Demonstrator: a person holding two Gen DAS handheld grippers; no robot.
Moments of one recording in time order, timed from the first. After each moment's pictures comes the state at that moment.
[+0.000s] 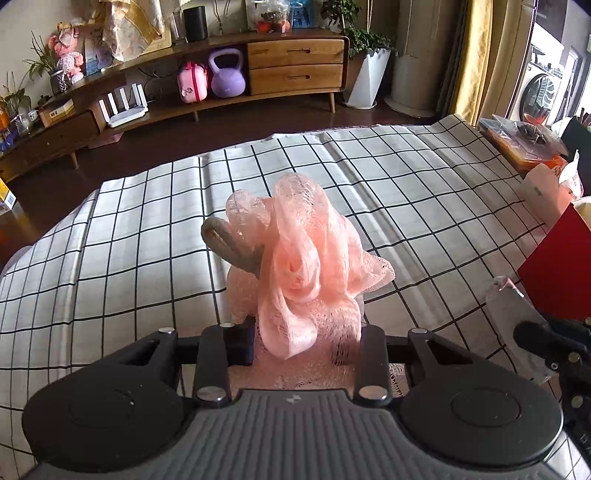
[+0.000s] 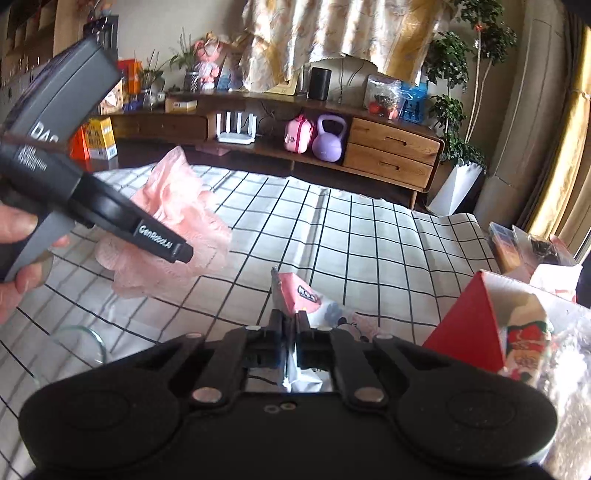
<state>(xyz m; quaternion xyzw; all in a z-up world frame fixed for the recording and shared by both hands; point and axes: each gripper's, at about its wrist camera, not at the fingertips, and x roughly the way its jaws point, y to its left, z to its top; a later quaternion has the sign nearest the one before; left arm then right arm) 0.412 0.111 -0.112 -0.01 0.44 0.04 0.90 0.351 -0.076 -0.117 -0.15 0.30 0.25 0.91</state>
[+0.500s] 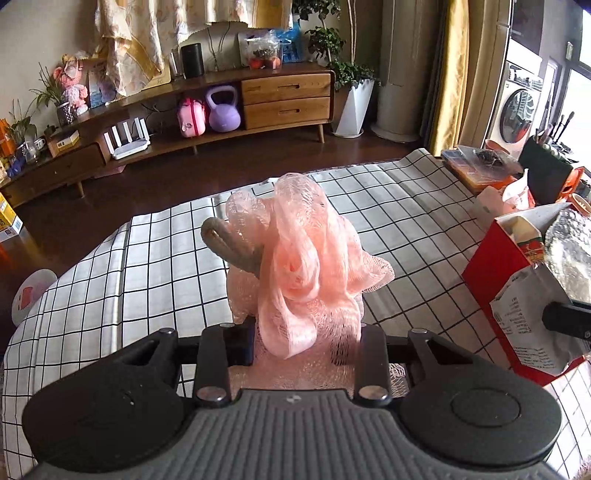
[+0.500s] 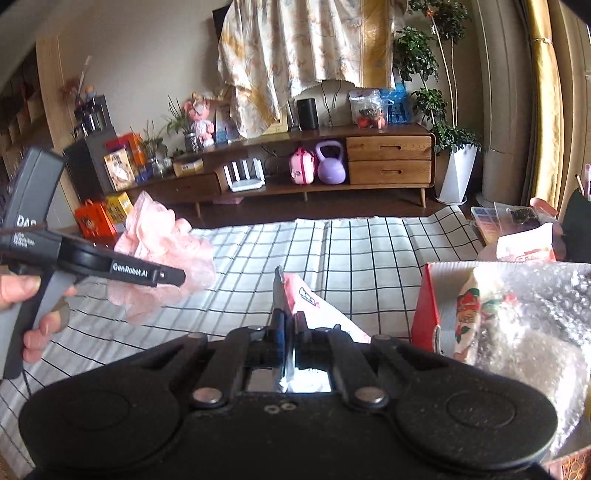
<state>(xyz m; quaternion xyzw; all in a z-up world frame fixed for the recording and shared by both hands) 0.338 0.097 -0.029 0.00 0.40 0.02 0.91 0.295 -0.149 -0.042 -0.01 0.29 0.28 0.91</state>
